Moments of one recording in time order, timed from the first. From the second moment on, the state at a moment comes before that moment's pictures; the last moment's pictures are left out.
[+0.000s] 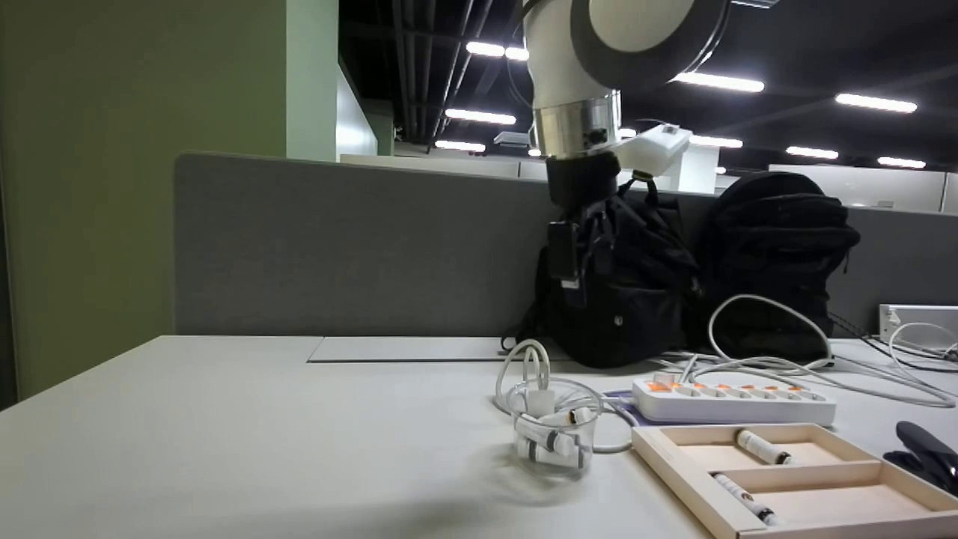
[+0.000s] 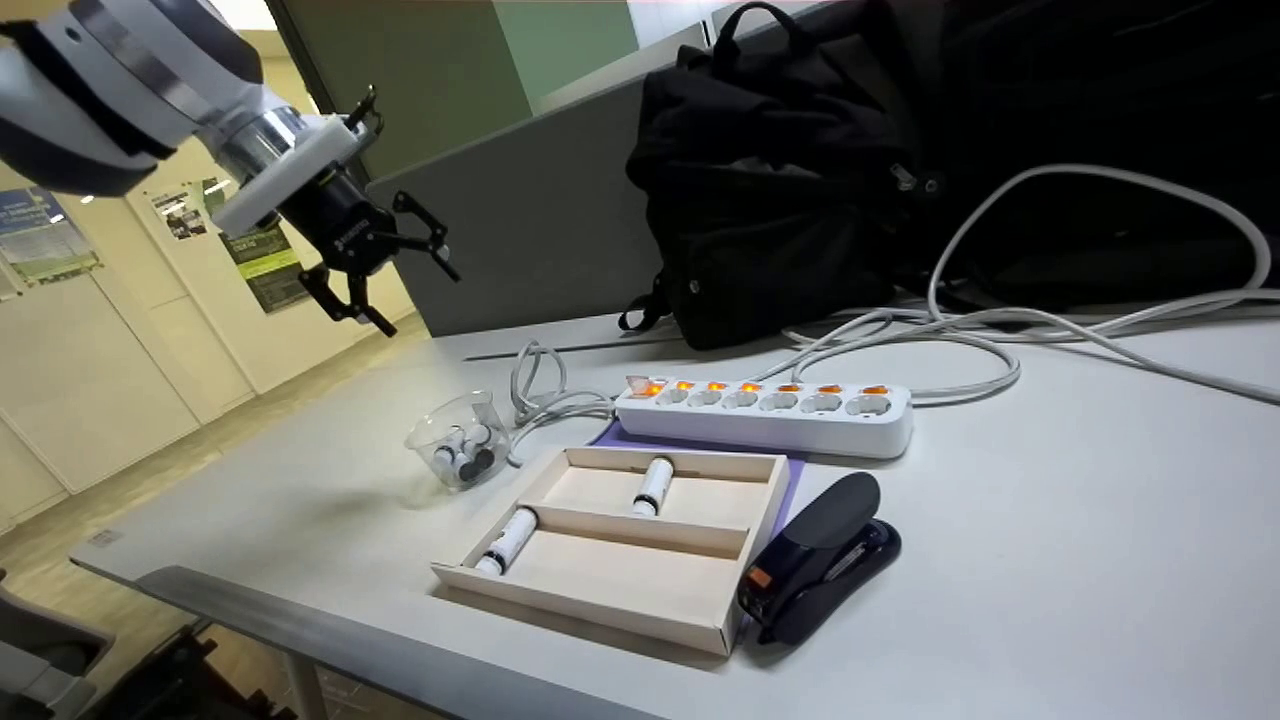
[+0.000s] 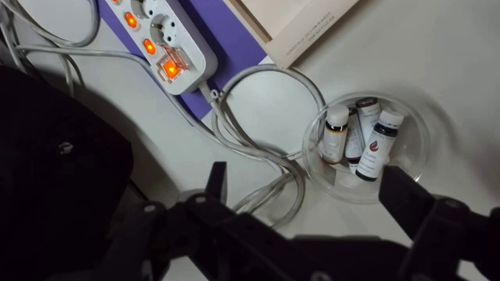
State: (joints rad) arm 0.12 0.04 0.29 -2.37 -0.53 2.43 0.06
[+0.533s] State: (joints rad) arm 0.18 0.20 0.24 -2.28 -0.59 2.44 0.14
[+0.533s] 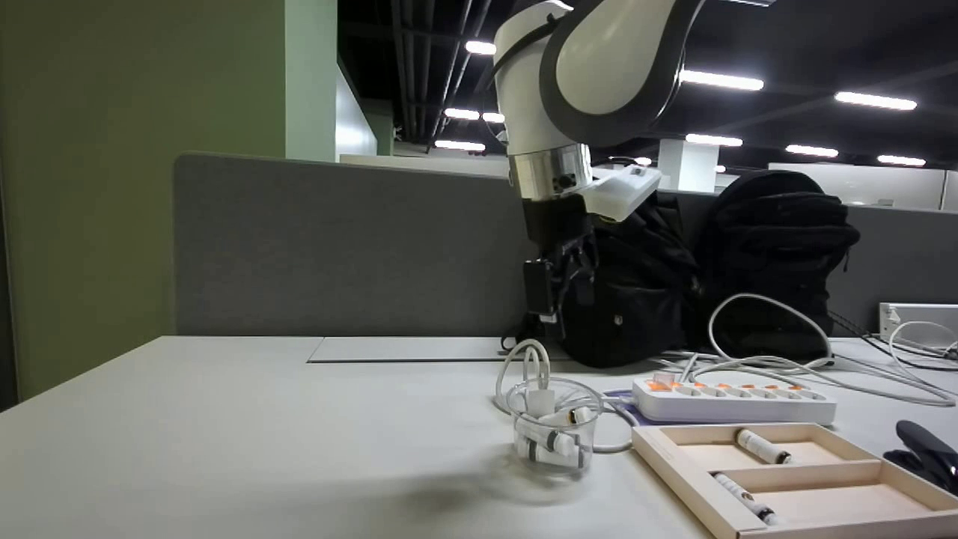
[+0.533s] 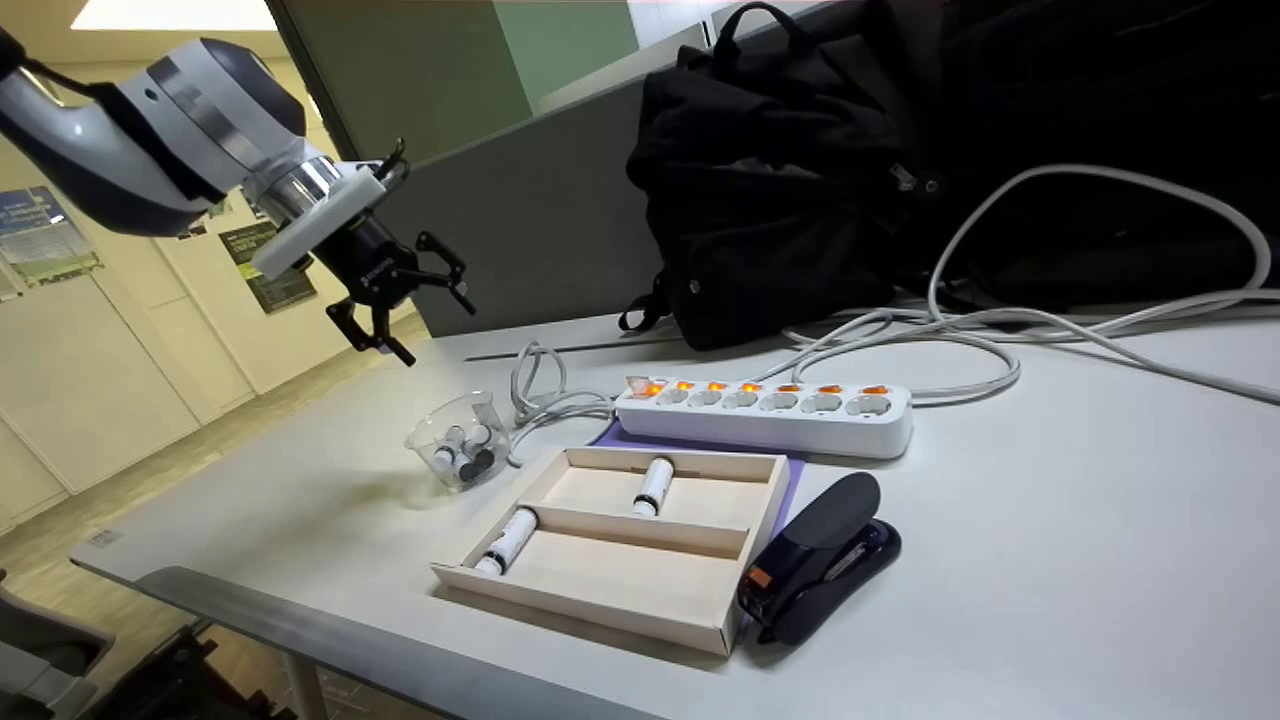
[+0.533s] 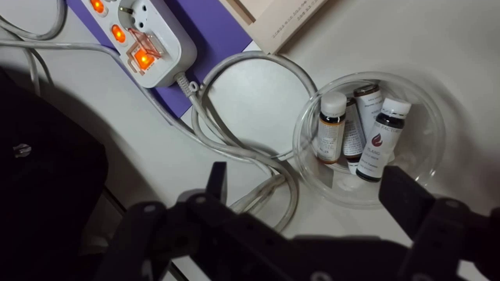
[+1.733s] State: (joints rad) arm 0.32 0.33 0.15 -2.28 -0.78 2.49 0.44
